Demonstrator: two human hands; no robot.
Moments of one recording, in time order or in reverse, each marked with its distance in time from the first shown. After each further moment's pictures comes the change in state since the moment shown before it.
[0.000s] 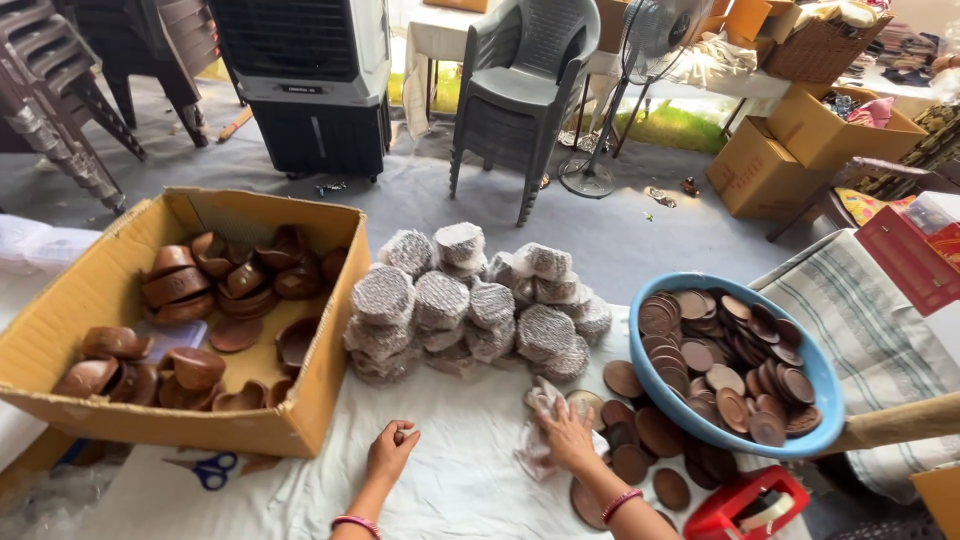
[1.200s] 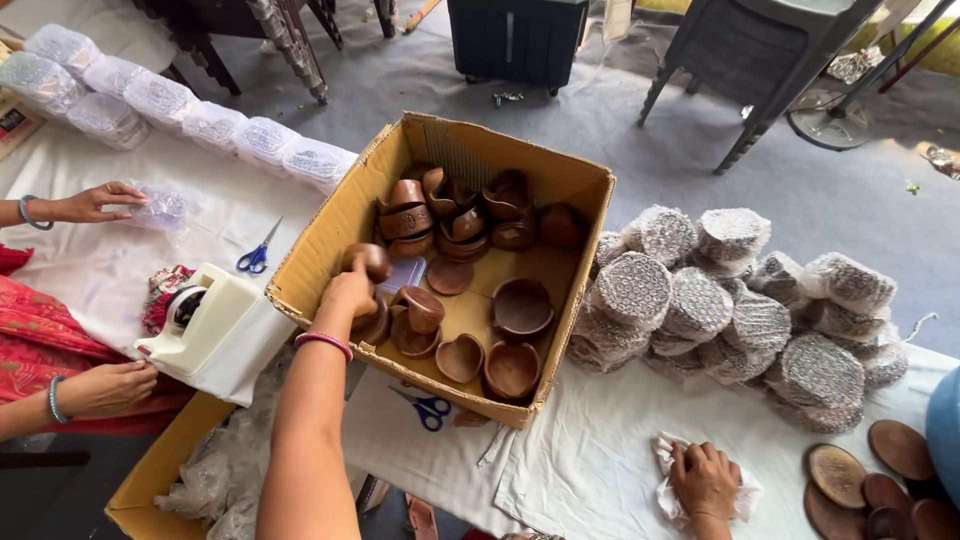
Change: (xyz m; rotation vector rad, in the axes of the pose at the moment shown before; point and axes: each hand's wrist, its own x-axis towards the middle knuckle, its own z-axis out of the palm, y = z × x) left_hand 0.218 -0.013 -0.490 0.904 -0.070 -0.399; right_hand 0.051 -0.145 0.104 0.093 0.610 0.112
